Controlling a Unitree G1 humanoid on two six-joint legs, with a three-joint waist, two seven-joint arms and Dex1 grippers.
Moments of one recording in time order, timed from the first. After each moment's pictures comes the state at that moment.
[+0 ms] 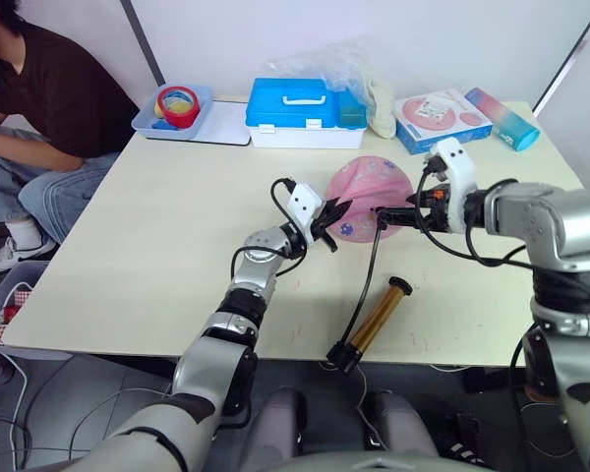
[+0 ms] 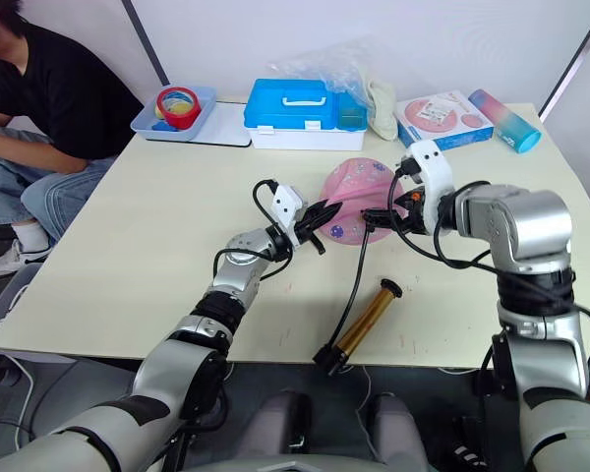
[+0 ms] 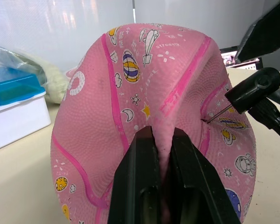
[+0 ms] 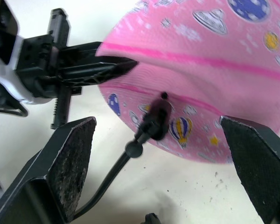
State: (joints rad) left arm -0.79 0.10 -0.06 0.89 -0.09 -0.38 -0.75; right arm -0.74 -0.43 -0.11 -0.22 0.34 1.39 0.65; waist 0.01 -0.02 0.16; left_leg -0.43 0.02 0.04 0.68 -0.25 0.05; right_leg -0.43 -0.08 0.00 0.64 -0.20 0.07
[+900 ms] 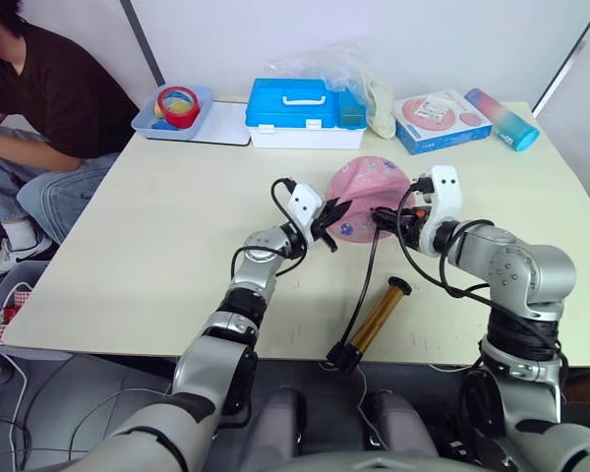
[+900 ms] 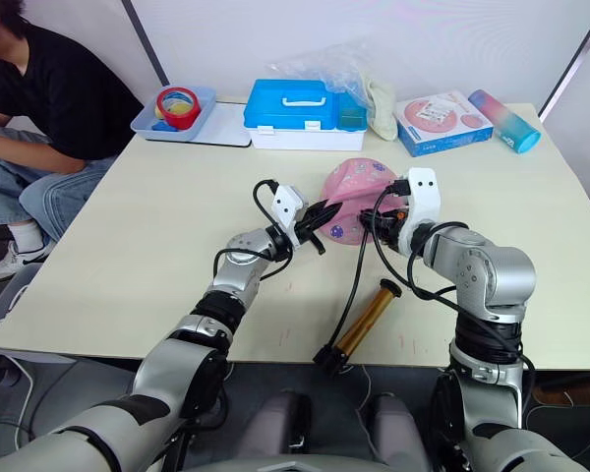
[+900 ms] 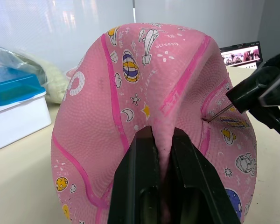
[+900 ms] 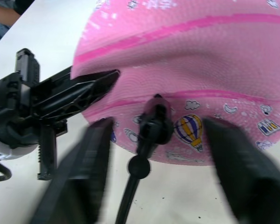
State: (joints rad) left arm -0.79 0.10 -0.06 0.90 -0.08 -0.39 -0.74; right arm -0.61 -0.16 -0.22 -0.29 0.37 1.34 0.31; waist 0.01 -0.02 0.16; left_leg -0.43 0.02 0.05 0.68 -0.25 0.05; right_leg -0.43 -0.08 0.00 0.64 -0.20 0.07
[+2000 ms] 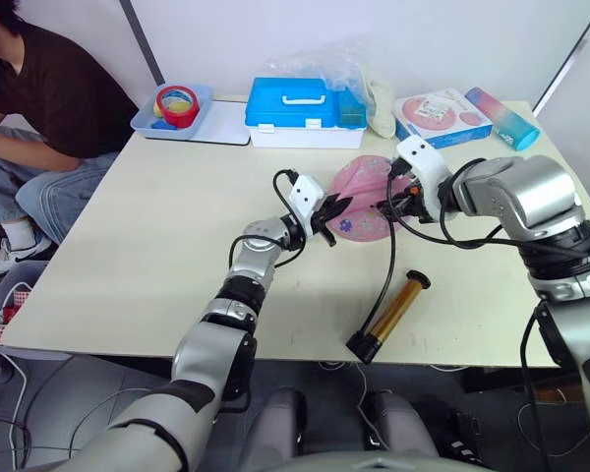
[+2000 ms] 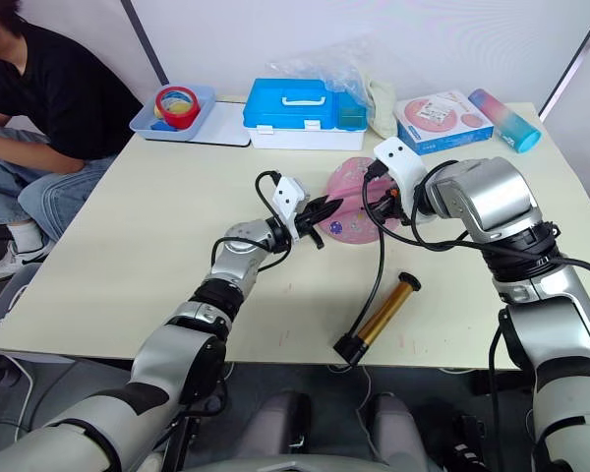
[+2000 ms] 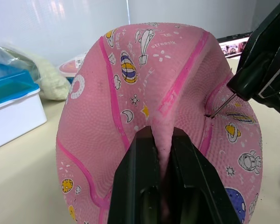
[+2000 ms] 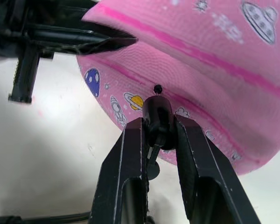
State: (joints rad) left arm -0.87 0.12 -0.05 0.97 -0.07 -0.35 -0.79; right arm -1.04 -0.61 0.37 0.09 0.35 1.26 0.72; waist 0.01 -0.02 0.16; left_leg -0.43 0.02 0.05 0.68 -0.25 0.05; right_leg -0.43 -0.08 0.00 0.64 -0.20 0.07
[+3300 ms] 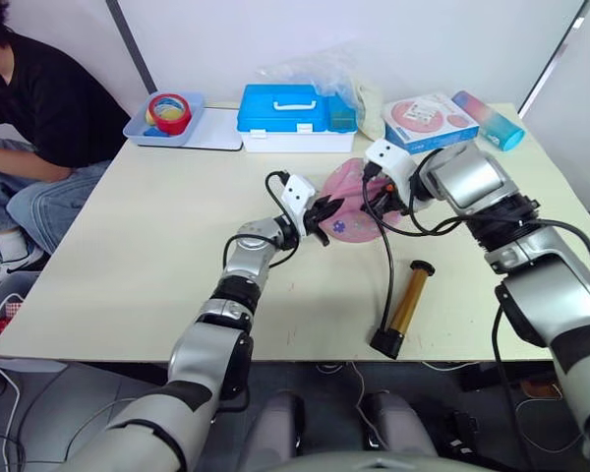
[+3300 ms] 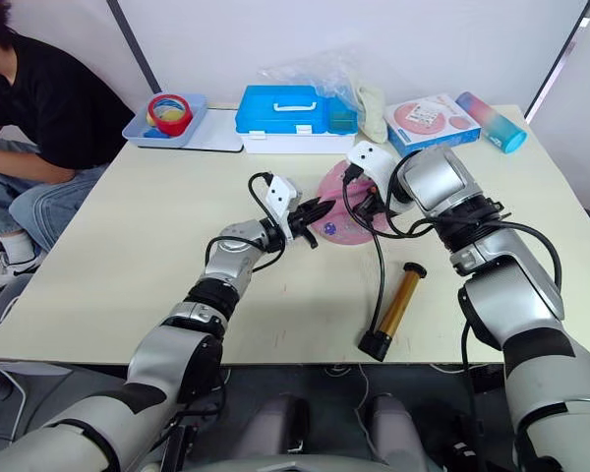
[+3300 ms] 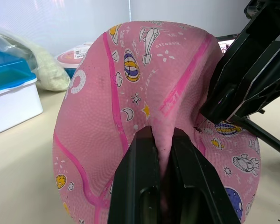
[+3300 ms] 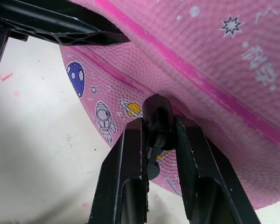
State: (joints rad) left arm -0.86 0.13 -0.01 0.96 -0.08 -0.27 -0.80; right arm -1.20 -0.41 0.48 0.53 0.03 1.00 0.97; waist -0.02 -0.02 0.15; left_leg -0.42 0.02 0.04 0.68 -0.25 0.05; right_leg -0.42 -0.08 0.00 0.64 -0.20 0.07
